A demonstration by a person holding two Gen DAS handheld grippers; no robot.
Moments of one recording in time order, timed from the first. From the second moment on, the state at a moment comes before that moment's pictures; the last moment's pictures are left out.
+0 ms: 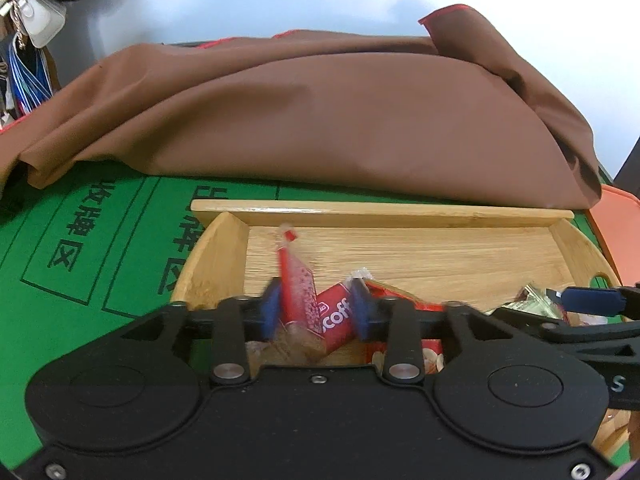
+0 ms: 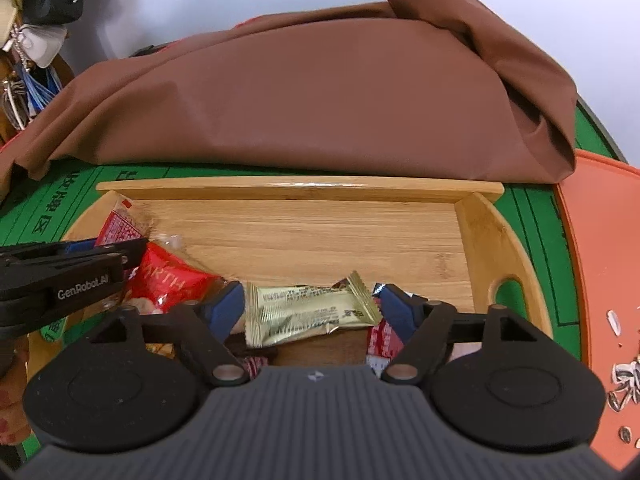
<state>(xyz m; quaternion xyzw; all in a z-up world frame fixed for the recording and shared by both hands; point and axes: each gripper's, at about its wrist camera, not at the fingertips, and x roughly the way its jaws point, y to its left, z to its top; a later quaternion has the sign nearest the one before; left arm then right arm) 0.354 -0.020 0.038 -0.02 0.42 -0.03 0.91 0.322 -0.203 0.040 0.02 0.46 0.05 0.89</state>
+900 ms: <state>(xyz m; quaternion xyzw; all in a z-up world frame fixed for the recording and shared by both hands) 0.204 -0.023 0.082 0.03 0.33 -0.09 0.94 0.176 -0.207 0.079 -0.03 0.36 0.10 0.93</state>
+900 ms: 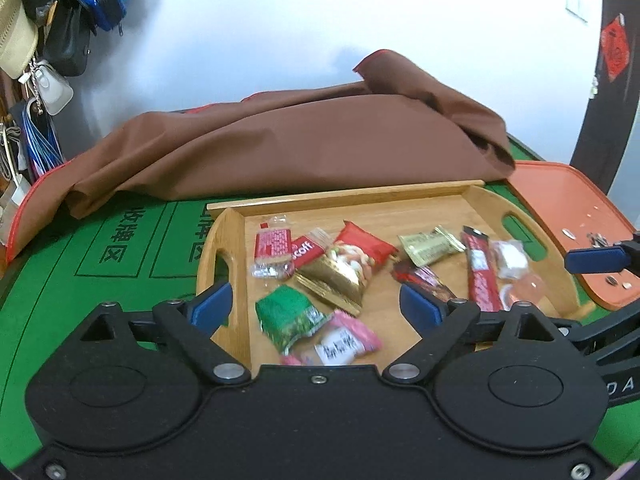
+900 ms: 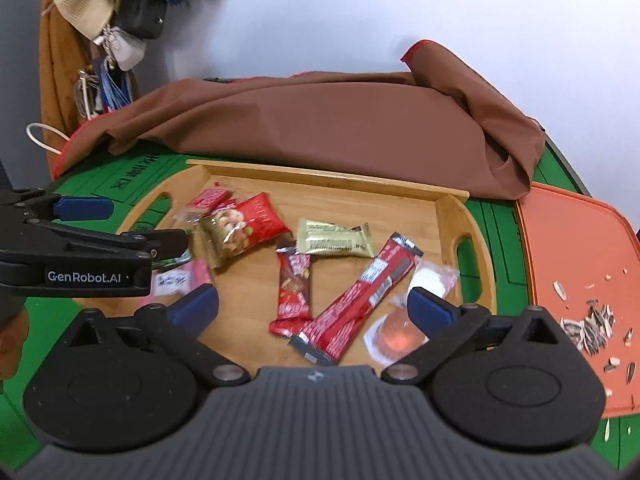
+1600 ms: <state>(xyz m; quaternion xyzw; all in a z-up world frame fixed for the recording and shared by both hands) 0.110 -0.020 0.059 0.02 0.33 -0.13 0.94 0.093 -0.212 0.061 -0.07 0.34 0.12 0.93</state>
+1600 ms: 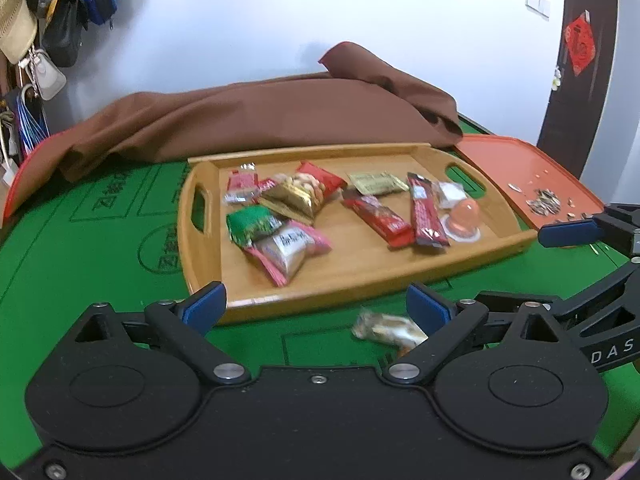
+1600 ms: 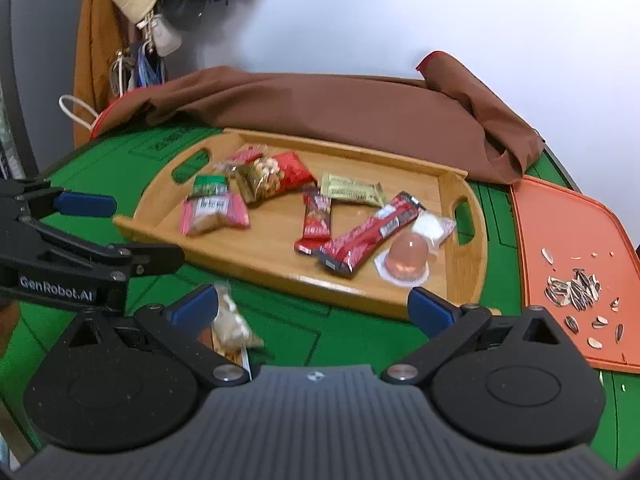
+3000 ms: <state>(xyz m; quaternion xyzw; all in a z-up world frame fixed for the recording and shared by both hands) 0.073 -0.020 0.031 0.03 0.37 -0.18 0.91 0.091 -0.224 0.024 -0.07 0.40 0.13 0.91</state>
